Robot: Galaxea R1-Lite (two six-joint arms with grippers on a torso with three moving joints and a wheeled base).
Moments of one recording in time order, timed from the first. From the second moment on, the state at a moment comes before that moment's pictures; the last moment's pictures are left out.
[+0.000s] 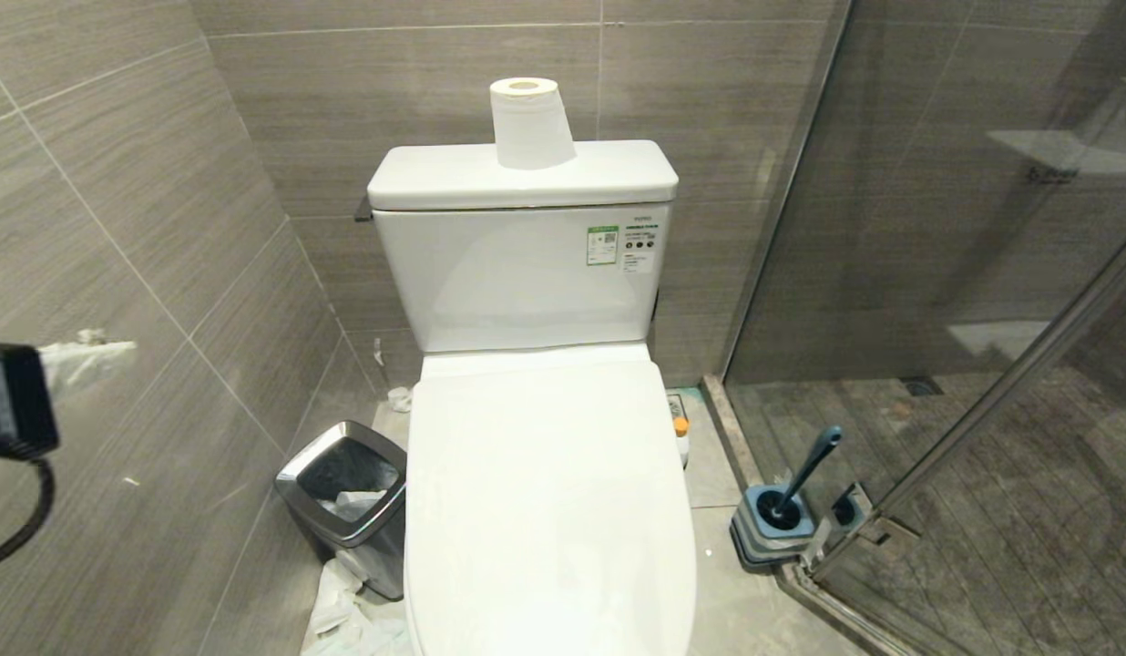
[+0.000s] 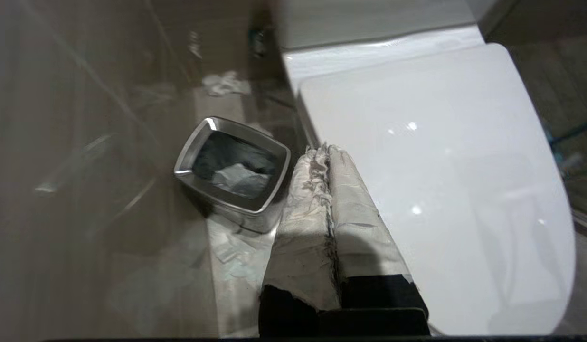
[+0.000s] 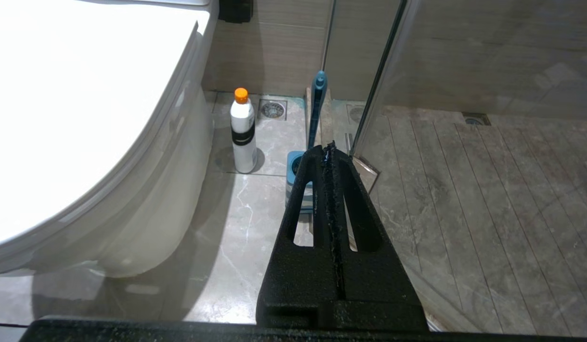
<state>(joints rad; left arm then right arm) 0.00 1.11 -0.94 0.14 -0.16 0.04 0.01 0.00 0.00 0.00 0.01 -0.05</state>
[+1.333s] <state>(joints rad) 0.21 1.84 -0.65 -0.36 -0.96 0.00 0.01 0.00 0.00 0.00 0.01 -0.05</state>
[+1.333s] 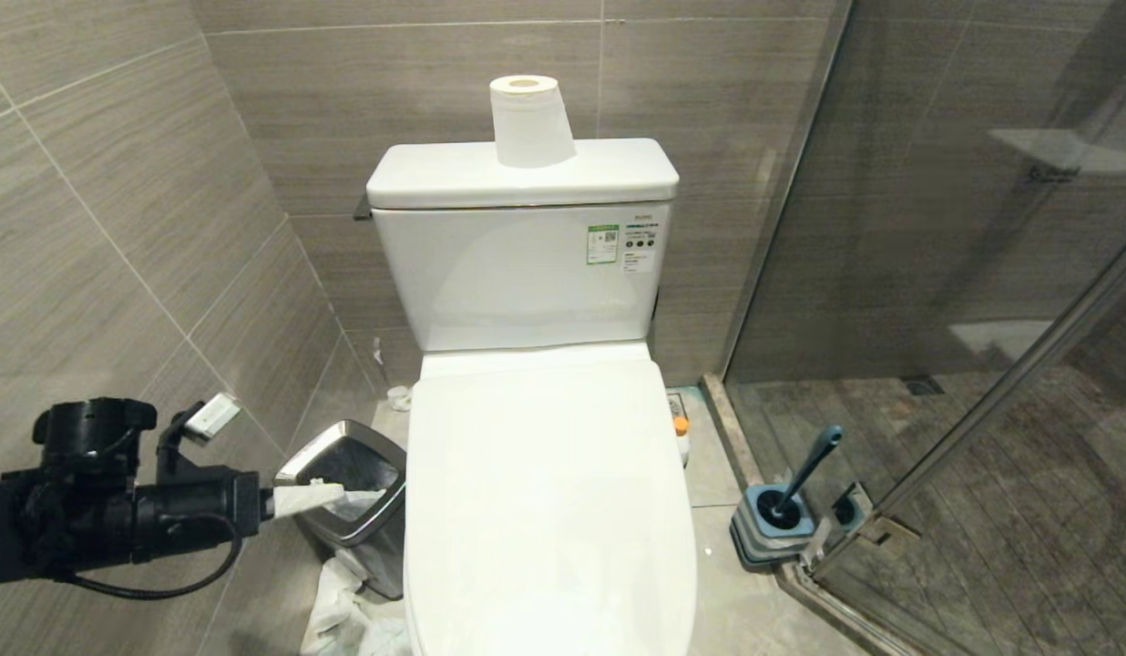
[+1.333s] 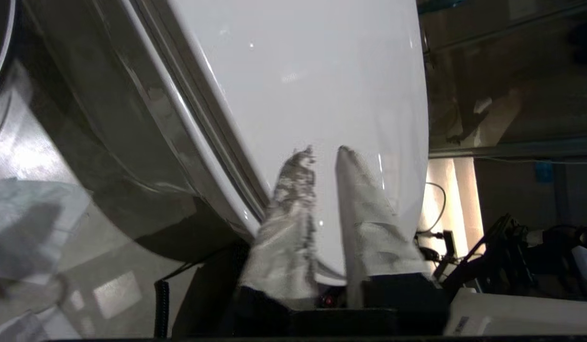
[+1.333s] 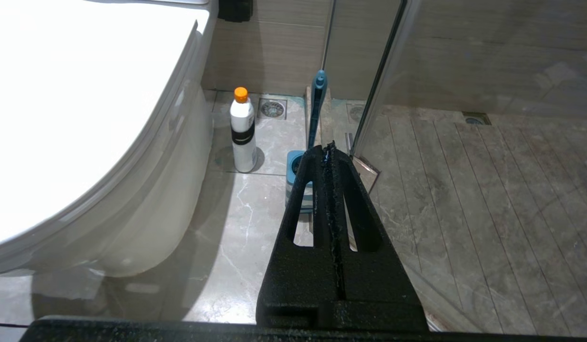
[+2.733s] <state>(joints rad) 0.16 2.09 -0.58 -0.62 -1.00 -0.04 0.01 0.00 0.00 0.00 0.01 -0.05</state>
